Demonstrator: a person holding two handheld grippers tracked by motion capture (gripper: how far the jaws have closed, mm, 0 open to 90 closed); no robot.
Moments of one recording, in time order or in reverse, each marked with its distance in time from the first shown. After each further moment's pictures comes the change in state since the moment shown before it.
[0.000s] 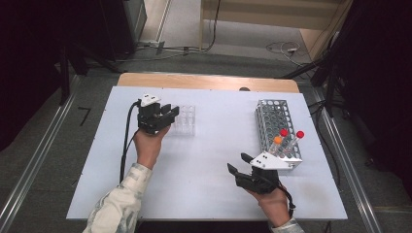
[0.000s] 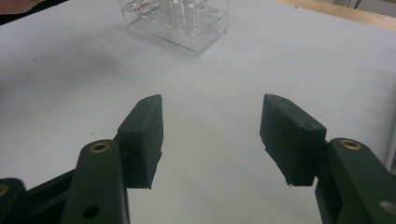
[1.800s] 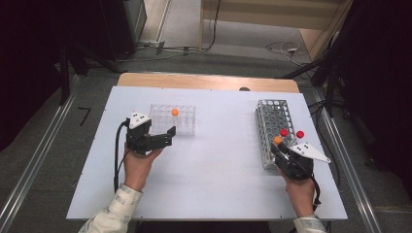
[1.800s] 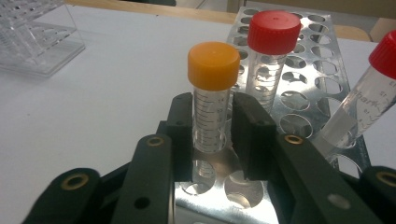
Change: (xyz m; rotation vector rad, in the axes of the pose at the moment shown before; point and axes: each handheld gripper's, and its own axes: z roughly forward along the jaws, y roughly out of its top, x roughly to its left) left arm -0.010 -0.037 -0.044 0.016 0.069 0.005; right arm -0.090 -0.019 -0.023 -0.064 -0.314 0.159
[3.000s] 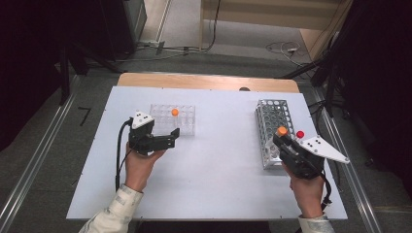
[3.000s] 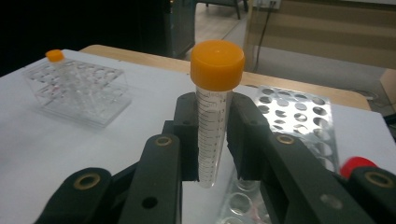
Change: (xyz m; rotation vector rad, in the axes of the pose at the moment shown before) left arm -0.007 0.004 -0.003 -0.001 -0.055 0.025; right arm 0.023 0.051 -0.048 -0.140 0.074 -0.044
